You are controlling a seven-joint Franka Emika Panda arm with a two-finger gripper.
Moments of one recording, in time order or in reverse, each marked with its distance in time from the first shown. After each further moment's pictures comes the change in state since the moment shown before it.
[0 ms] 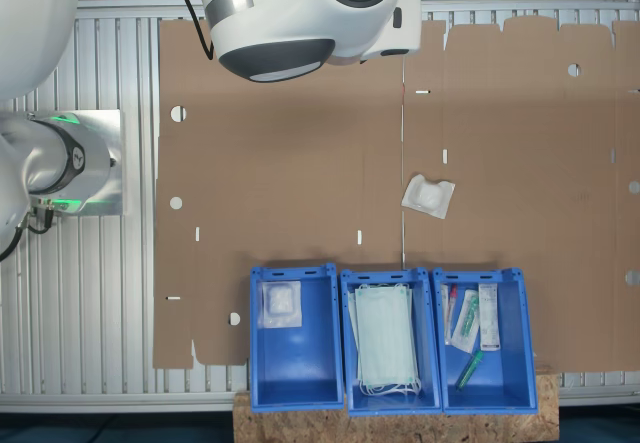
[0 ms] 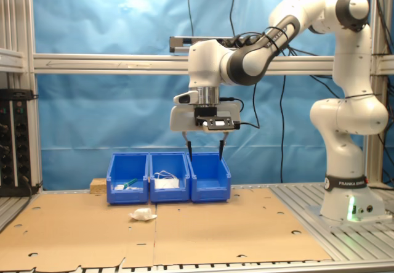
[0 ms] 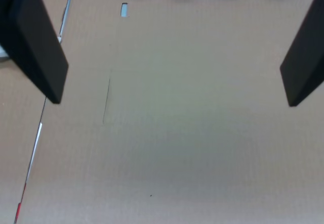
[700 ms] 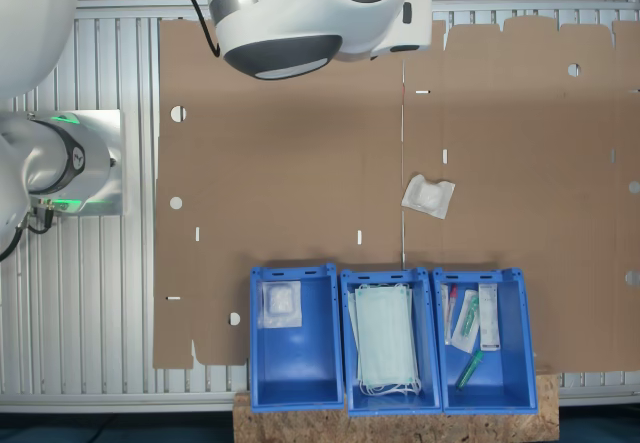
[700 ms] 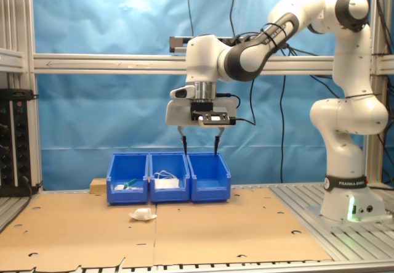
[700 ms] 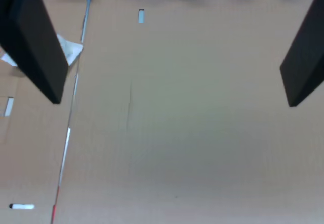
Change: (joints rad) arm 0.000 0.007 -0.005 0.042 0.000 0.000 0.000
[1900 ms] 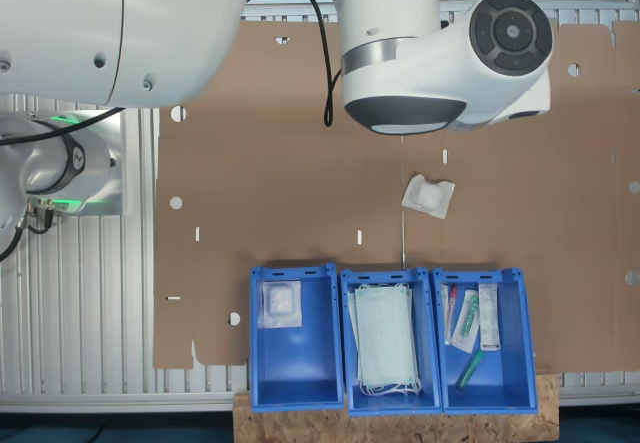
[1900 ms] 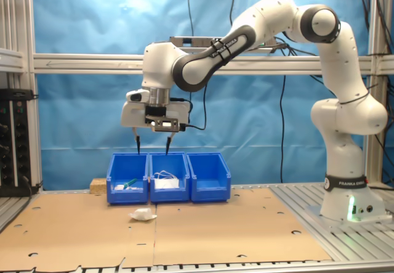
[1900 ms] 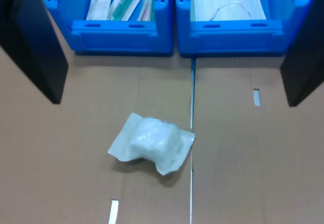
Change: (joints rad) arm -0.056 0.349 -0.141 0.379 0.000 -0.019 -0.242
